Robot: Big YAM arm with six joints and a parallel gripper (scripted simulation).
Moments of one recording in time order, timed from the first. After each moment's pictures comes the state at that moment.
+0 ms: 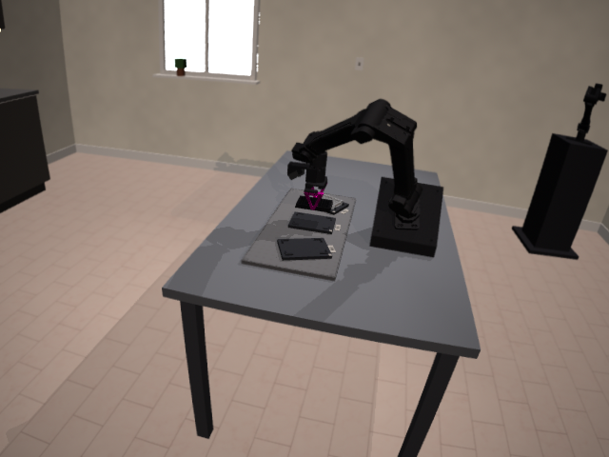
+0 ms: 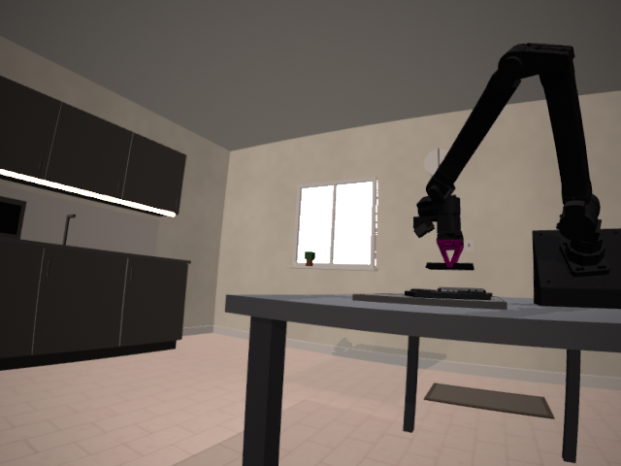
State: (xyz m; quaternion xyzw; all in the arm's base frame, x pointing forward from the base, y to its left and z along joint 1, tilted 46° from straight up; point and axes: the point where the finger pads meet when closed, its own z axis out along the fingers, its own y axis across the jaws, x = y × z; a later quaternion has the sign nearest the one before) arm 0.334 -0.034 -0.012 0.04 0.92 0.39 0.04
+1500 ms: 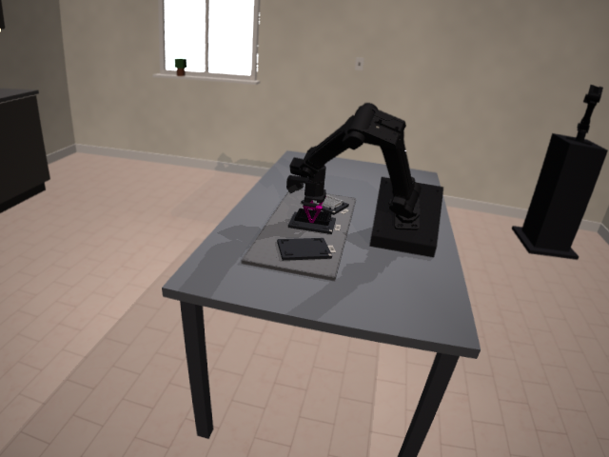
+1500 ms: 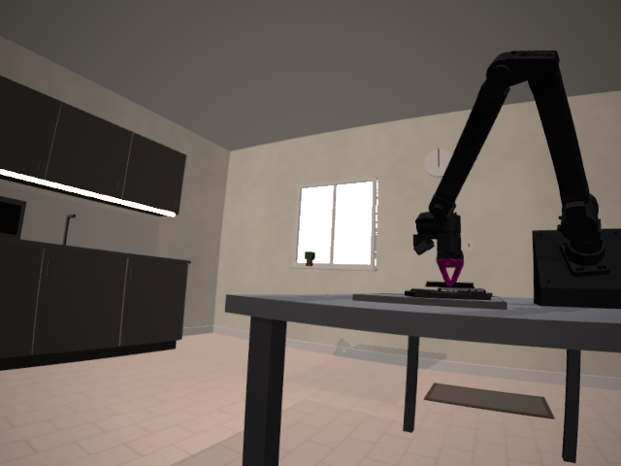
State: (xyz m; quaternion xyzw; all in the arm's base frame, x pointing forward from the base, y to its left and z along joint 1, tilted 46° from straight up) arm 0.339 0.004 -0.048 0.04 0.92 0.39 0.04
